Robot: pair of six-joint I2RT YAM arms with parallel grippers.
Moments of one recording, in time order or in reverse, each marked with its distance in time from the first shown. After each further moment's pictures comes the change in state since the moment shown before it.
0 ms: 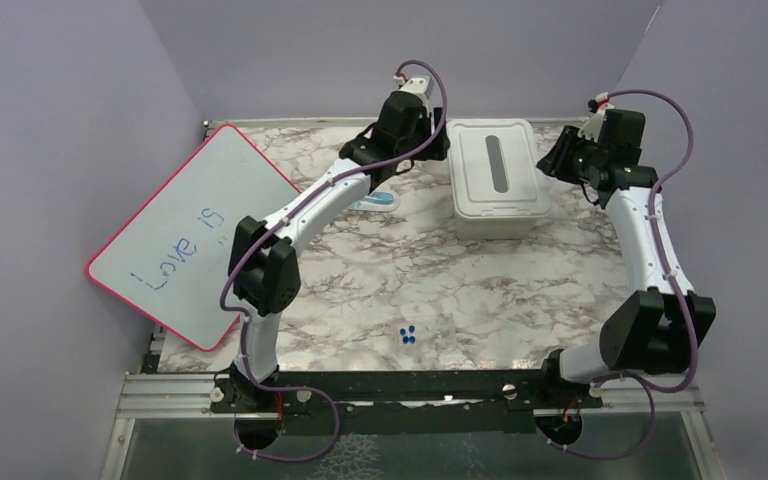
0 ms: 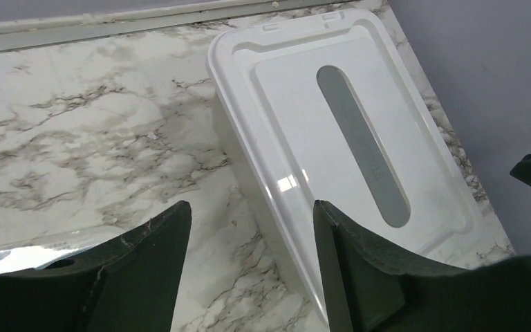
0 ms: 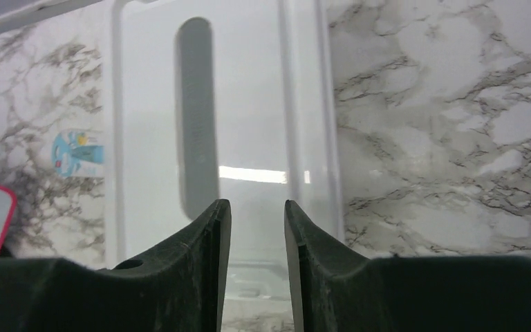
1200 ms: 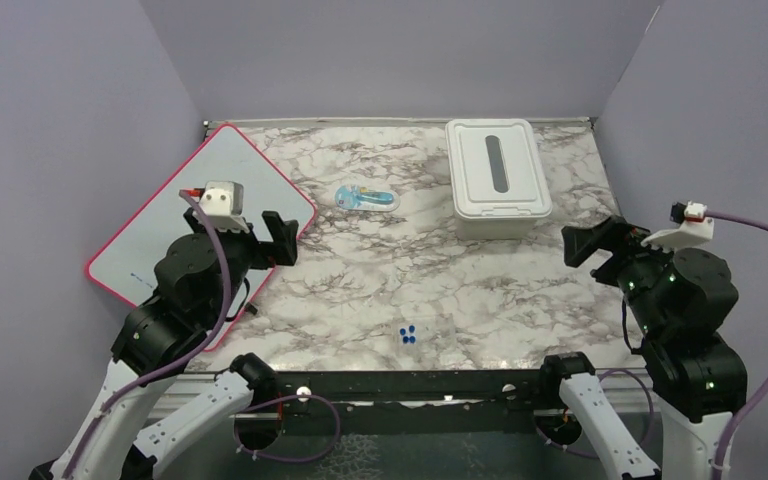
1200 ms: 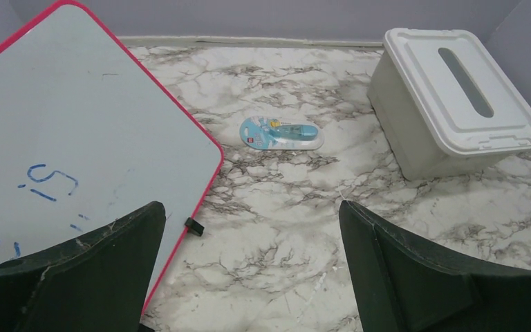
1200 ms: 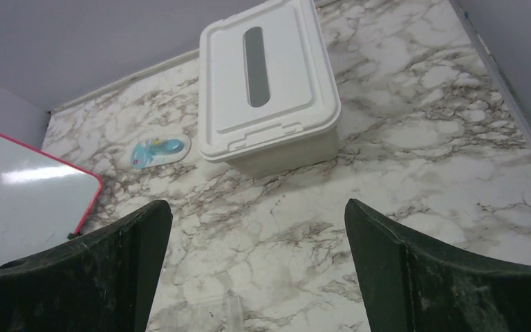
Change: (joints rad) left arm 0.005 -1.412 -0.803 -0.431 -0.375 0.182; right arm 0.257 -0.922 -0.124 -0.438 0.380 0.189
